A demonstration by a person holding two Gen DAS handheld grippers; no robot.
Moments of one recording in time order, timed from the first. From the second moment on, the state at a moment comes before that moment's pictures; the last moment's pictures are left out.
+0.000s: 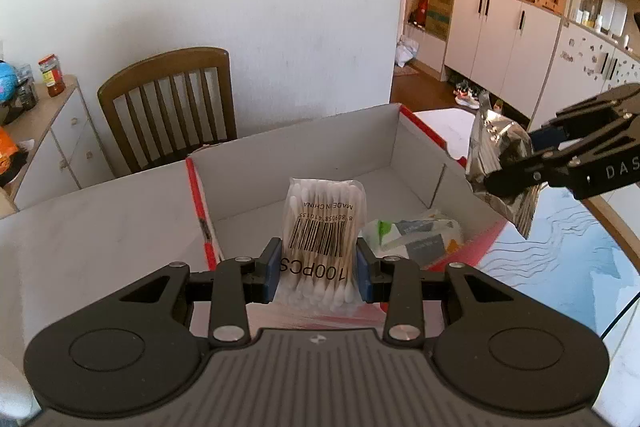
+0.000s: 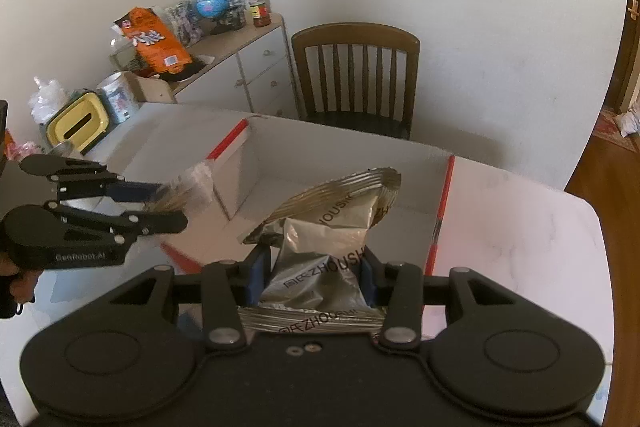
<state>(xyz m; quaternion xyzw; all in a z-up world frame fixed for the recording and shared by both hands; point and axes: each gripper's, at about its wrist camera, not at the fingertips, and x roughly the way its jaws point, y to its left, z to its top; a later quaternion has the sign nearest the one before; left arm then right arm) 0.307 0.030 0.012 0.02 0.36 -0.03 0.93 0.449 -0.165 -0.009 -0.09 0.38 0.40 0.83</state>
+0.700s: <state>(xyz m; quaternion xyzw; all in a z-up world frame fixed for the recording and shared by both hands) 0.387 0.037 -0.037 0.07 0.43 -0.03 0.90 0.522 -0.120 -0.062 -0.11 0.42 0.37 0.82</state>
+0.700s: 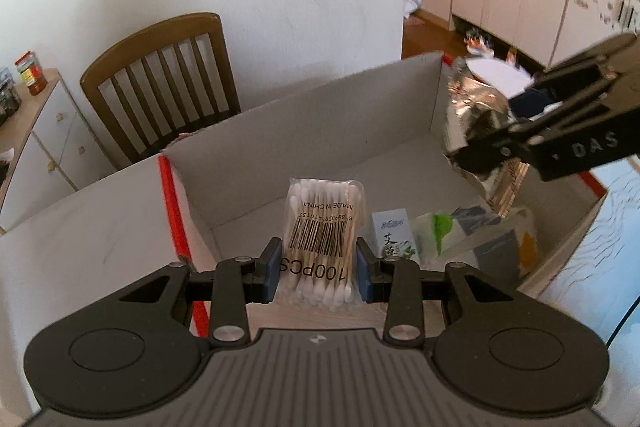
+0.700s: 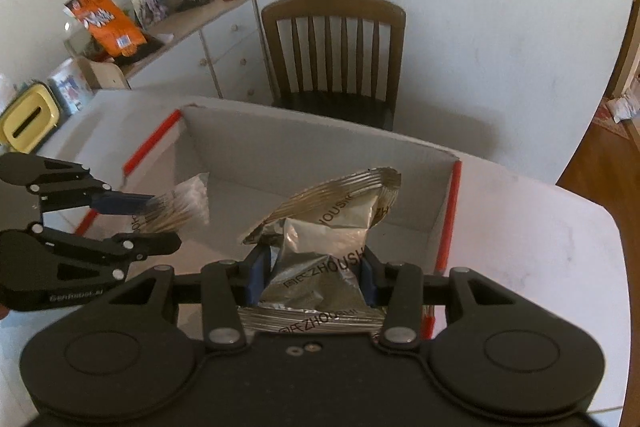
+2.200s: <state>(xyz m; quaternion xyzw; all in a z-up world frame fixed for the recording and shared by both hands) 0.423 0.017 -0.082 0.09 0.57 -0.03 0.82 0.546 -0.078 -0.110 -0.15 0.49 0.32 0.80</state>
